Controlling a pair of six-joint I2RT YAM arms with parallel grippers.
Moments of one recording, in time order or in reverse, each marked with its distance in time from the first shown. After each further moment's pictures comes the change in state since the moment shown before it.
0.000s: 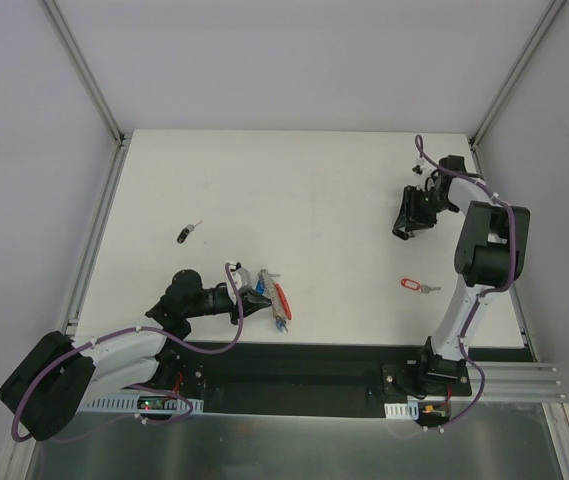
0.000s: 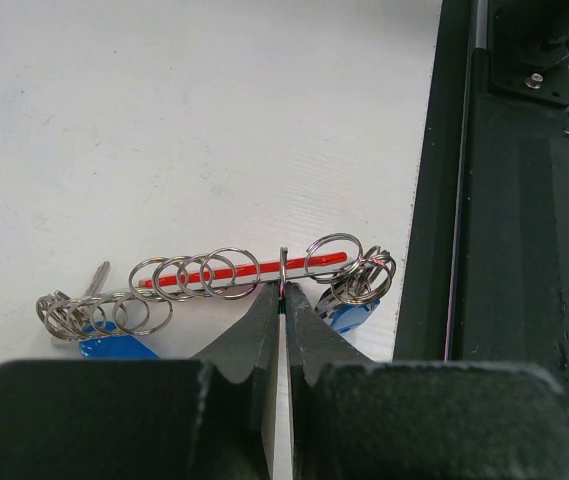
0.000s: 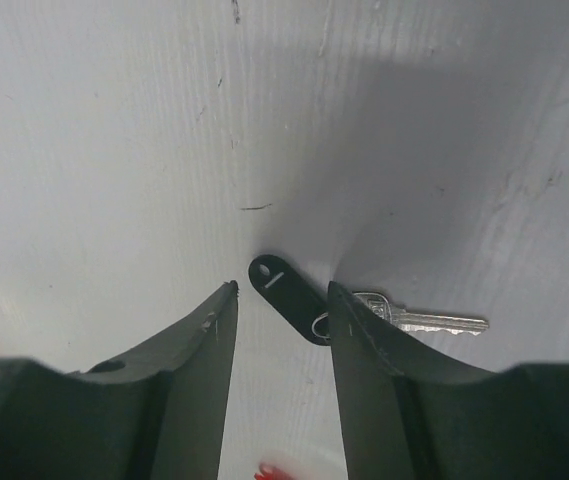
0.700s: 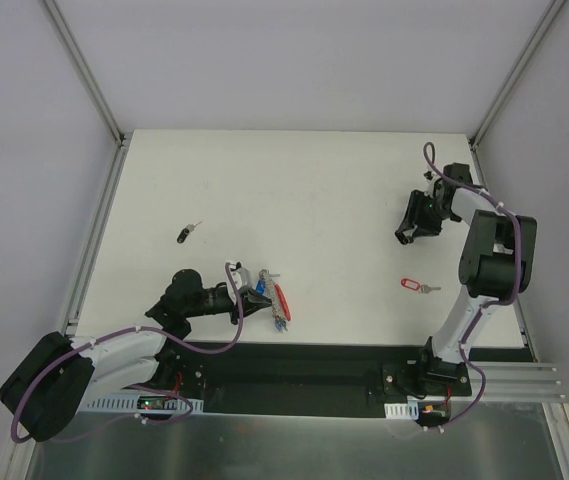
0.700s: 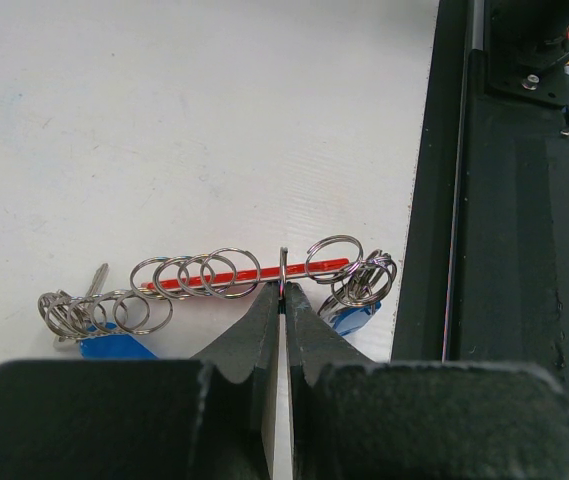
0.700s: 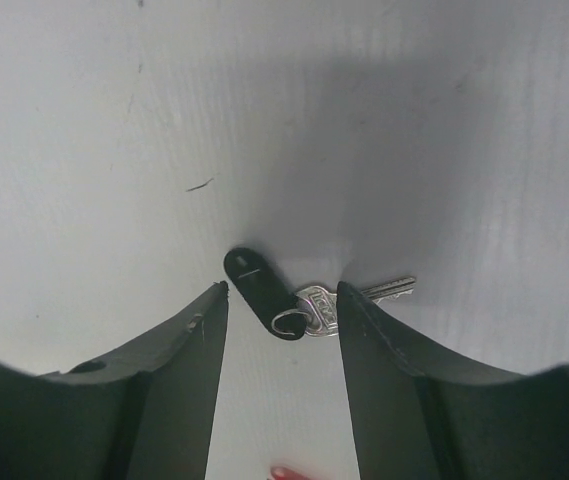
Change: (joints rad) left arm 0.000 -0.006 0.005 -0.011 0.006 0.000; right arm -0.025 -0.120 -0.168 0.140 0.118 0.154
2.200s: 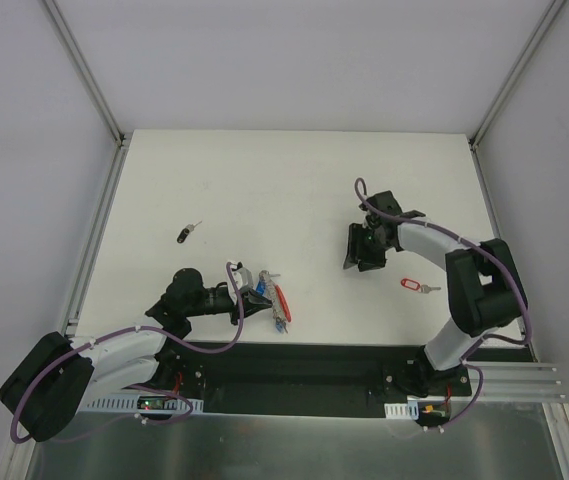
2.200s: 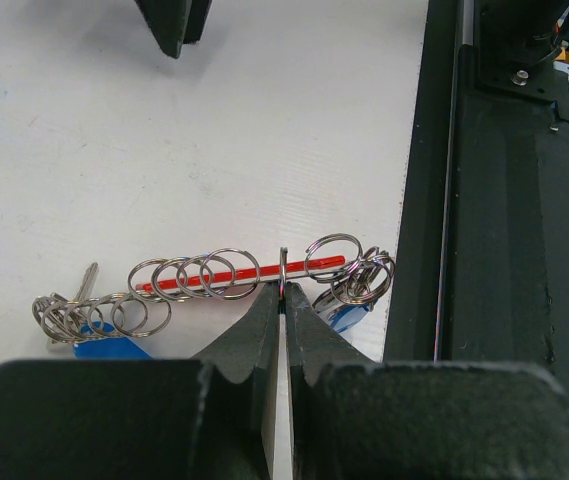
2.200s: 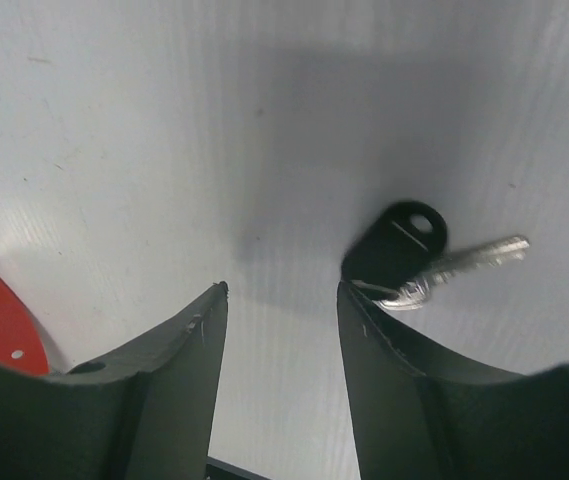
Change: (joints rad) left arm 0.000 0.000 0.010 -0.024 0.019 0.000; right arm 0.488 -0.293 -0.346 0.039 0.102 0.323
